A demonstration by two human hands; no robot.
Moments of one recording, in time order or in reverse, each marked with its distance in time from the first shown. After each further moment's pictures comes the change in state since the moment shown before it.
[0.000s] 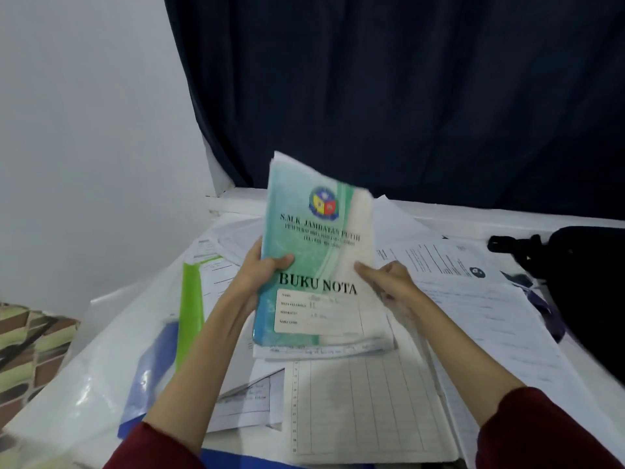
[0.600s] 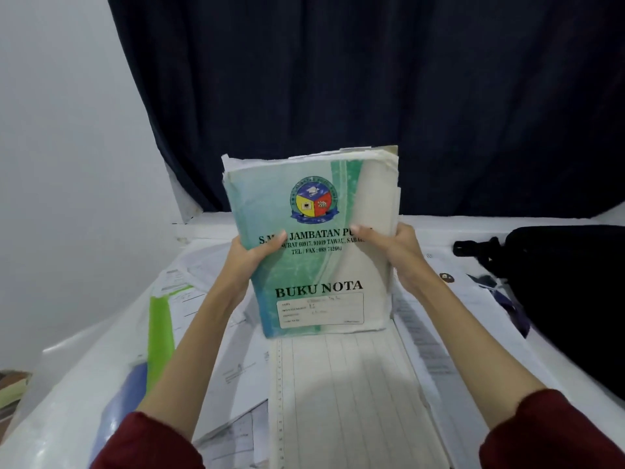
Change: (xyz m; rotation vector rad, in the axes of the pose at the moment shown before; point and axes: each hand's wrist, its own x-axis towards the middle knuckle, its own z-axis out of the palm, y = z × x) left_hand 0.032 0.025 0.016 0.031 -0.186 0.277; right_hand -0.039 -0.074 -0.034 0.231 0.049 -0.415
